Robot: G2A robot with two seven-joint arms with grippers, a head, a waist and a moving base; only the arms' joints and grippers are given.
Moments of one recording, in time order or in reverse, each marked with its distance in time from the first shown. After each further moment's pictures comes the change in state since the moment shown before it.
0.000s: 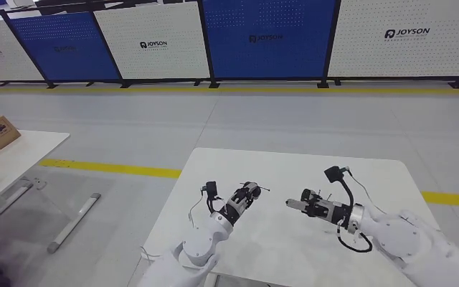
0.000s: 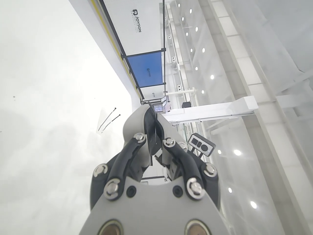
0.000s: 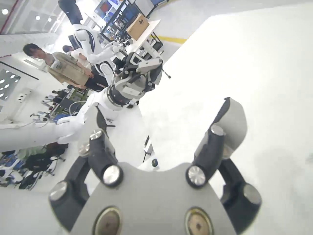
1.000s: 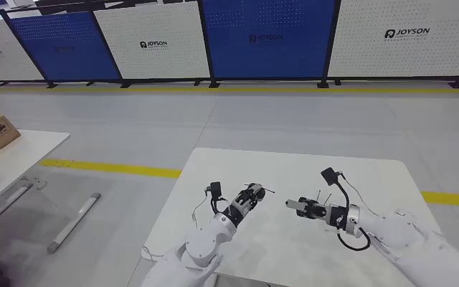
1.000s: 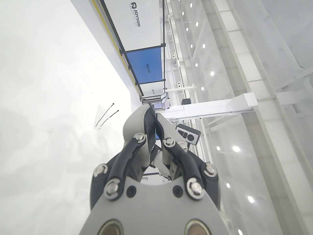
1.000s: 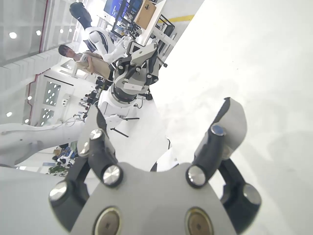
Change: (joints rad) left arm -0.009 -0.012 0.020 0.004 0.006 0.002 -0.013; right arm -0.012 -0.064 0.014 0.120 0.208 0.007 0.181
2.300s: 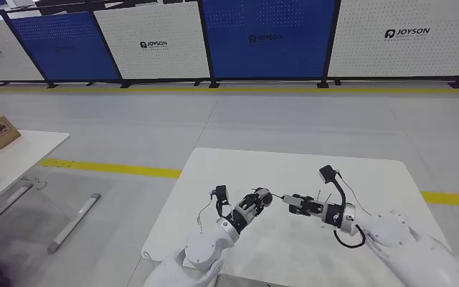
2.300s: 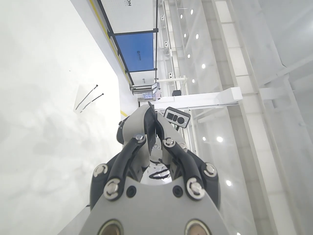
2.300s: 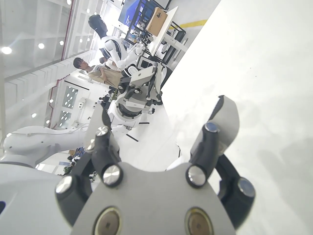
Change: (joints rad) left arm 0.042 -0.010 -0.006 -0.056 -0.050 -0.018 -0.075; right arm -0.090 -0.087 0.141 0.040 0.014 -0.007 0.071
